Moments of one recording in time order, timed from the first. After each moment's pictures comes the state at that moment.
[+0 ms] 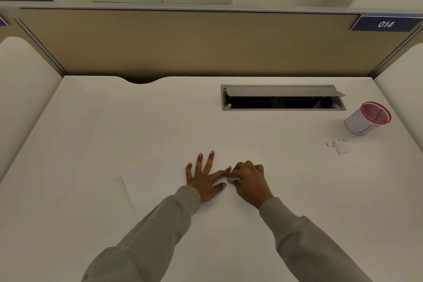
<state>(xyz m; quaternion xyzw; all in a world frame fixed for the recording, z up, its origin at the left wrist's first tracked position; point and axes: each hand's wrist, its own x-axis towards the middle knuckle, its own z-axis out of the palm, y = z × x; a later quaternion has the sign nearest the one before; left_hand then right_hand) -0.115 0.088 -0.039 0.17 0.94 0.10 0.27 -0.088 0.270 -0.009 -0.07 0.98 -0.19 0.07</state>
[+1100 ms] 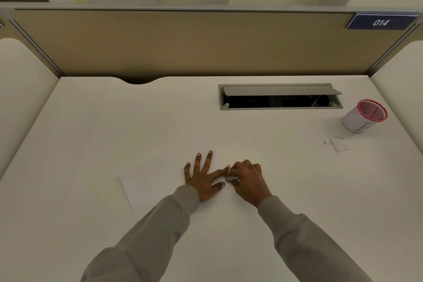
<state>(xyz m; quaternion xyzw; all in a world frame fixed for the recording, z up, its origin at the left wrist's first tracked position) -0.115 0.088 -0.041 0.17 0.94 0.11 0.27 -0.088 0.272 -0.009 -0.08 0.97 -0.22 0.06</state>
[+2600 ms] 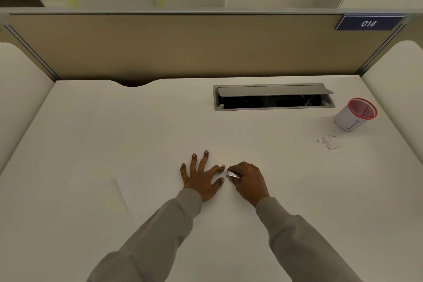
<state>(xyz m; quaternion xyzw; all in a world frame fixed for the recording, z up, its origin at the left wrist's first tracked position) -0.107 0.105 -0.032 0.11 0.96 0.15 0.23 -0.083 0.286 -0.023 0.01 0.95 -0.32 0.03</state>
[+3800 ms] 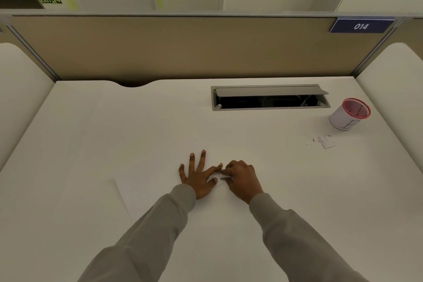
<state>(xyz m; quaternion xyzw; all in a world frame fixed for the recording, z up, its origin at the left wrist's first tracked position) -0.108 0.103 -0.031 0.13 0.94 0.13 0.28 -0.080 0.277 -0.016 -0.06 0.97 -0.22 0.03</state>
